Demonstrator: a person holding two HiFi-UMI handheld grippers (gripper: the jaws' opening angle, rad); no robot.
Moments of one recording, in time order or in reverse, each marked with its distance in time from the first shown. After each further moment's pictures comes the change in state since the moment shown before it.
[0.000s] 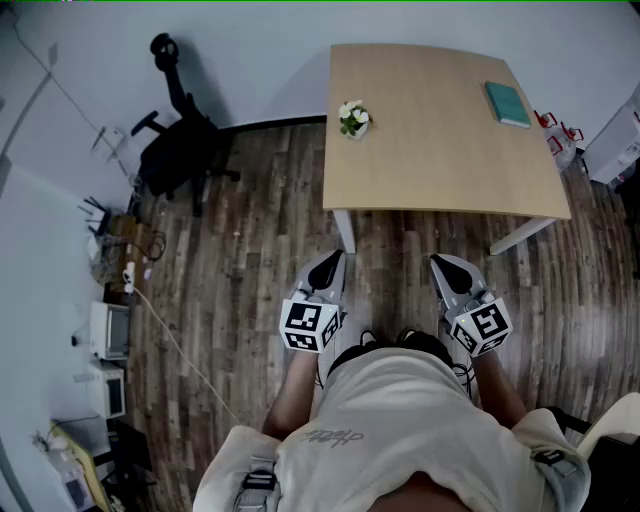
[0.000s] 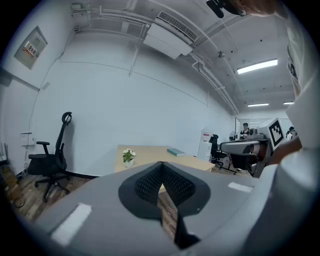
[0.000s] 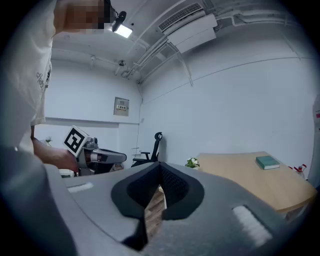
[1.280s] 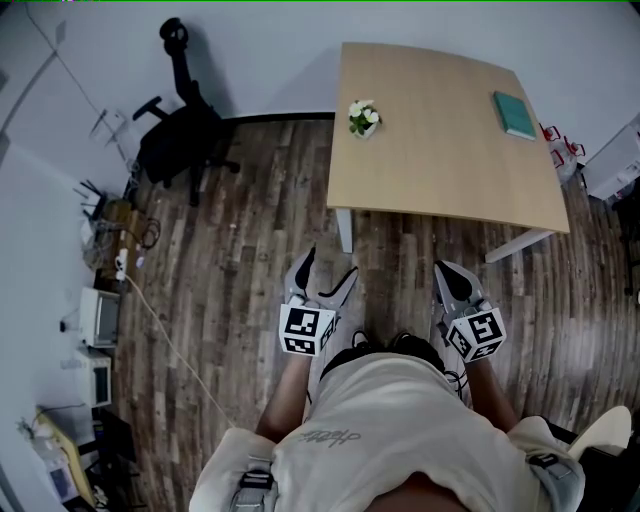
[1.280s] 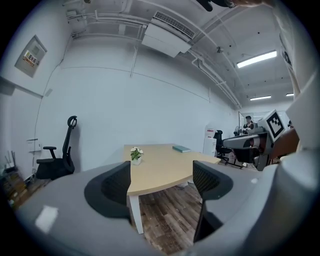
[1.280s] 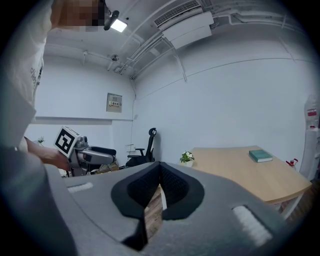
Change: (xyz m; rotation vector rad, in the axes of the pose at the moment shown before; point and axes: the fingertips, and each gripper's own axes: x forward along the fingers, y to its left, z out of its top) left arm -0.023 0.012 -0.025 0.046 0.027 0.055; right arm 0.003 -0.006 -0.025 0.041 0.048 -0.075
